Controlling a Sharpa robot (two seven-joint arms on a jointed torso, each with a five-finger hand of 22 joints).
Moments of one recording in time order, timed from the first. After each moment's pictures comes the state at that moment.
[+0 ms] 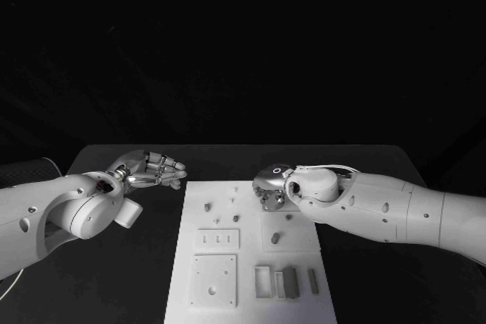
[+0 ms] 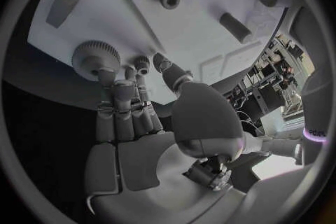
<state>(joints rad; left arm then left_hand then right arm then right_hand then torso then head) 1.42 -0.91 -0.24 1.48 -0.29 -0.24 0.11 1.61 -0.14 0.07 0.29 0.05 0.82 0.19 0.32 0.43 1.11 0.14 0.13 0.13 0.98 0.11 0.37 0.67 0.05 0.97 0.01 0.17 0.77 1.26 -0.62 -0.15 1.30 -1.83 -0.07 -0.14 1.16 -0.11 0.40 -0.29 0.16 0.86 0.18 0.35 0.36 1.12 0.10 0.11 0.16 1.22 0.01 1.23 0.74 0.21 1.06 0.04 0.80 1.31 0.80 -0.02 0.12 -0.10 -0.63</state>
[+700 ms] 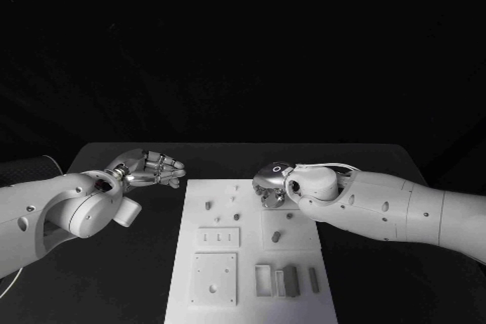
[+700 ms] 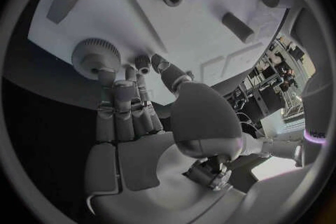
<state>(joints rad) 1.42 -0.92 -0.24 1.49 -0.29 -0.24 0.11 1.61 -0.14 0.07 0.29 0.05 0.82 0.19 0.32 0.43 1.10 0.14 0.13 0.13 0.98 0.11 0.36 0.68 0.05 0.97 0.01 0.17 0.77 1.26 -0.62 -0.15 1.30 -1.84 -0.07 -0.15 1.18 -0.10 0.41 -0.29 0.16 0.86 0.17 0.35 0.37 1.13 0.10 0.11 0.18 1.22 0.01 1.24 0.73 0.21 1.06 0.03 0.80 1.31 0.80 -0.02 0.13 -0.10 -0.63</state>
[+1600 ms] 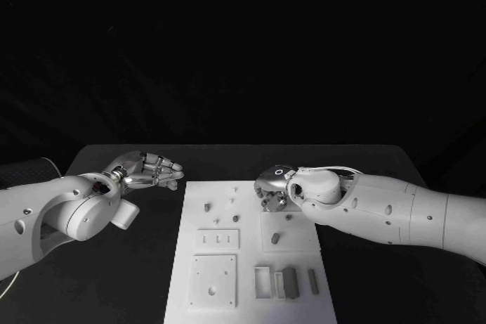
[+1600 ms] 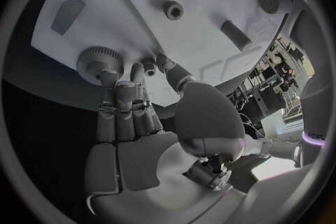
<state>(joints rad) 1.42 -0.92 -0.24 1.49 -0.29 -0.24 0.11 1.61 -0.14 0.07 0.29 0.05 0.82 0.19 0.32 0.43 1.10 0.14 0.13 0.13 0.98 0.11 0.36 0.68 0.05 0.97 0.01 0.17 0.77 1.26 -0.64 -0.15 1.31 -1.85 -0.08 -0.15 1.13 -0.16 0.43 -0.29 0.16 0.83 0.16 0.34 0.39 1.11 0.05 0.38 0.93 1.22 -0.05 1.28 0.70 0.23 1.08 0.02 0.83 1.31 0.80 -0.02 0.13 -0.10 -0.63</state>
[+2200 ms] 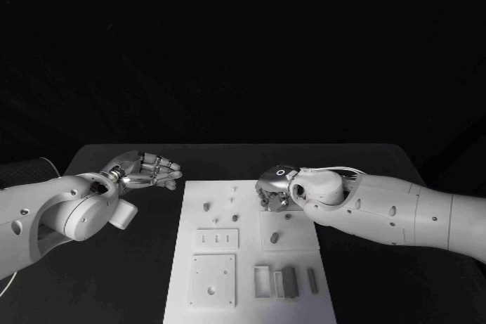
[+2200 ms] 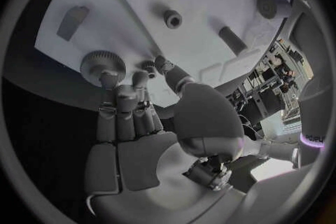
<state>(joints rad) 1.42 -0.92 -0.24 1.48 -0.29 -0.24 0.11 1.61 -0.14 0.07 0.29 0.05 0.82 0.19 0.32 0.43 1.10 0.14 0.13 0.13 0.98 0.11 0.36 0.68 0.05 0.97 0.01 0.17 0.77 1.26 -0.66 -0.15 1.34 -1.87 -0.08 -0.15 1.13 -0.15 0.44 -0.29 0.16 0.89 0.14 0.35 0.42 1.10 0.03 0.64 1.19 1.21 -0.07 1.39 0.74 0.23 1.08 0.02 0.87 1.31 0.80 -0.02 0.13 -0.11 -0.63</state>
